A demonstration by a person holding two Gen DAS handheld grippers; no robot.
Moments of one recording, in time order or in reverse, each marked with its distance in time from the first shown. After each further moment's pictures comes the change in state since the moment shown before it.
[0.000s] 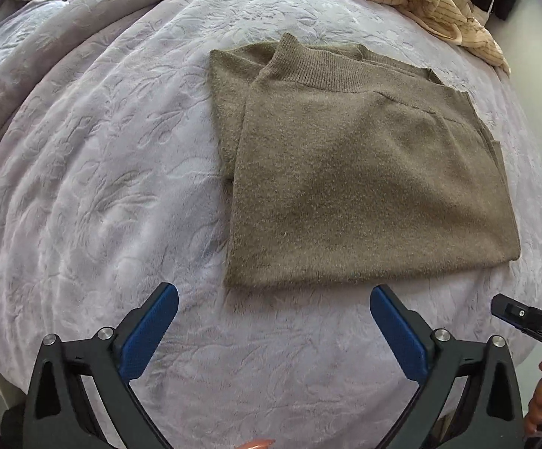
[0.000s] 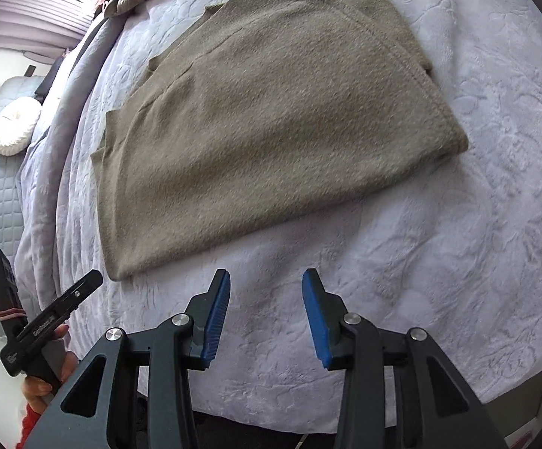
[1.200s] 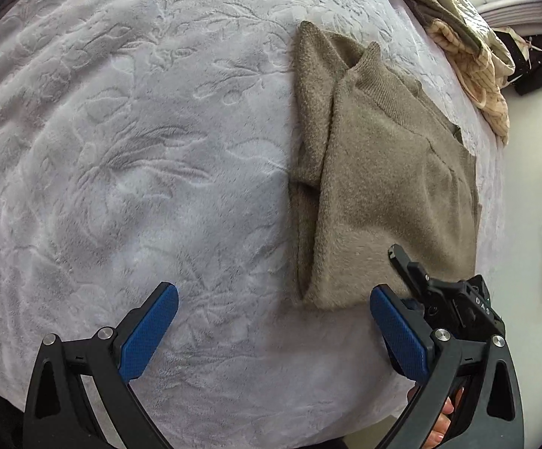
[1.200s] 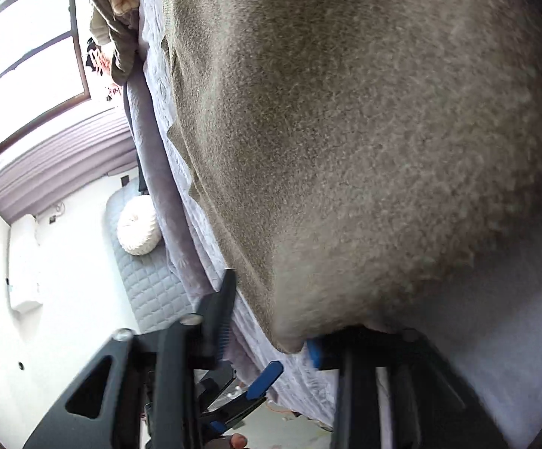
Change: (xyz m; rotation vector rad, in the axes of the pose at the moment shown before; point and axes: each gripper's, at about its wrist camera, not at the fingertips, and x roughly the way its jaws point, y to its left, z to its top) left arm 0.032 0.096 0.025 -0.269 0.121 -0.276; right arm 0.162 0.064 -0.004 0.575 0.004 0.801
